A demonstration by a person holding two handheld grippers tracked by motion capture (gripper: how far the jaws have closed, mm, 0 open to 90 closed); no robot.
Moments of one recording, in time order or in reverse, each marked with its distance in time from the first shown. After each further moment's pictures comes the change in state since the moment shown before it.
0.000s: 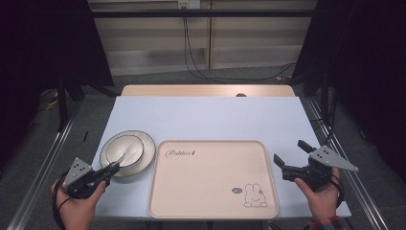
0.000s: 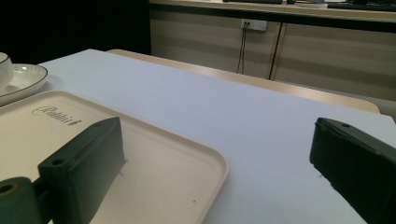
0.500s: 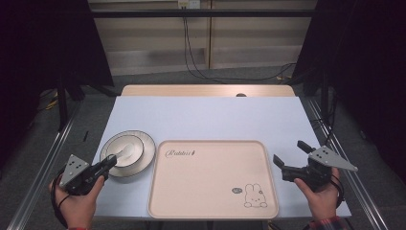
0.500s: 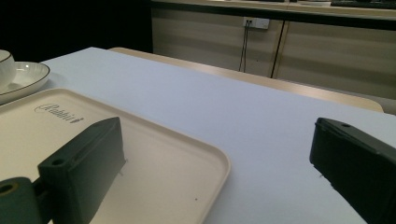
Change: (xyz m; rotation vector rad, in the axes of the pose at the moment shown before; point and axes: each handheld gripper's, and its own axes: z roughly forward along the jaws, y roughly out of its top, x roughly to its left) left arm 0.003 0.009 0.001 -0.091 0.052 0.038; right arm 0.001 -0.001 0.000 0.005 0.004 0.001
